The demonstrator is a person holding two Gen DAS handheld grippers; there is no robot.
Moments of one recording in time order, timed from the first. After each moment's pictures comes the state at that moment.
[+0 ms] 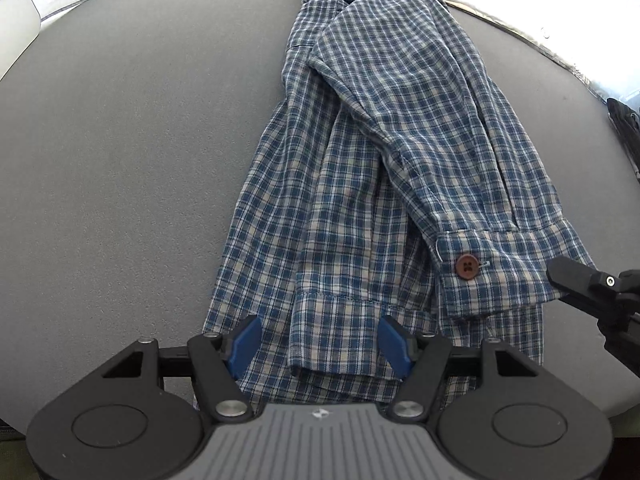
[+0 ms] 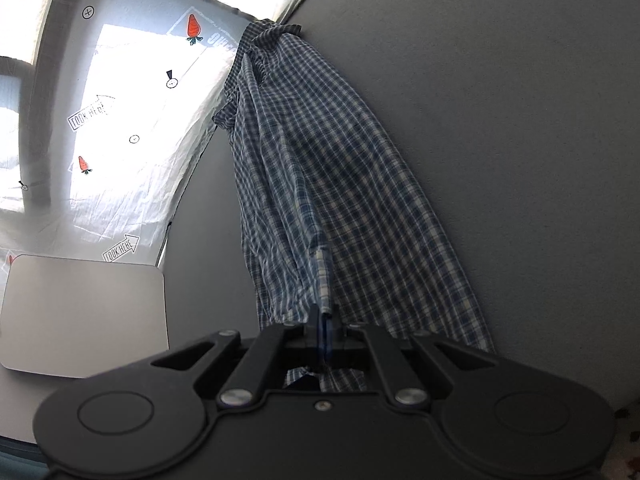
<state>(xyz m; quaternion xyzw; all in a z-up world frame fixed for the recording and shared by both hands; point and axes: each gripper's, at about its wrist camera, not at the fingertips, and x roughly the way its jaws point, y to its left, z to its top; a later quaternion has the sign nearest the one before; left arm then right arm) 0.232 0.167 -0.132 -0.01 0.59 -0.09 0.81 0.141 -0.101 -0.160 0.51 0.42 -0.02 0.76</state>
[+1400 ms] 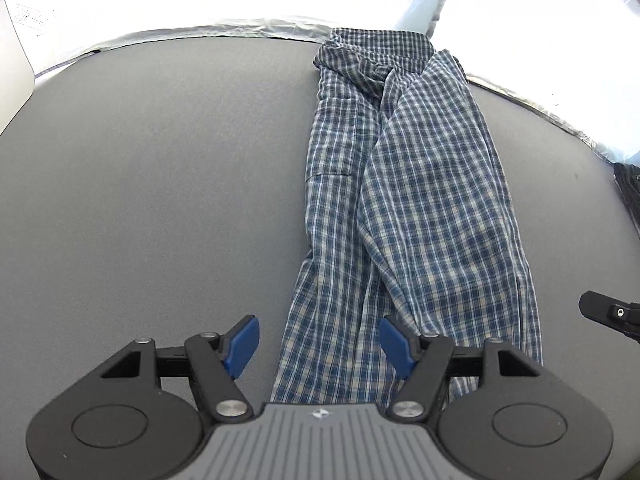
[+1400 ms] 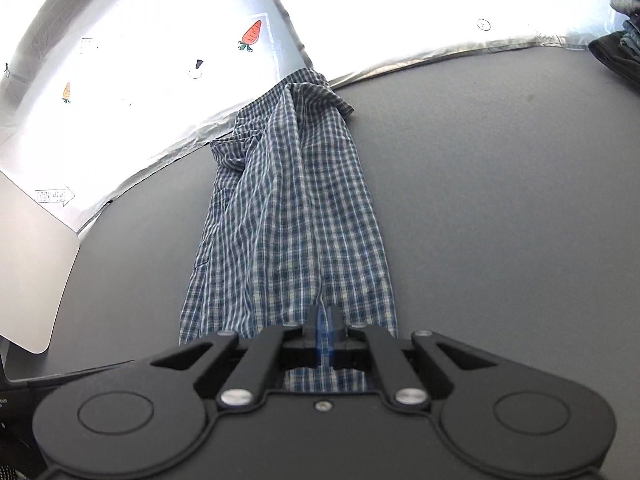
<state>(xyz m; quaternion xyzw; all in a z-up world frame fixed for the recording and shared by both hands) 0.338 0.169 -0.104 -0.02 0.50 -0.10 0.86 0.262 -0.100 -0.117 0.23 0.40 -0.06 0.88</state>
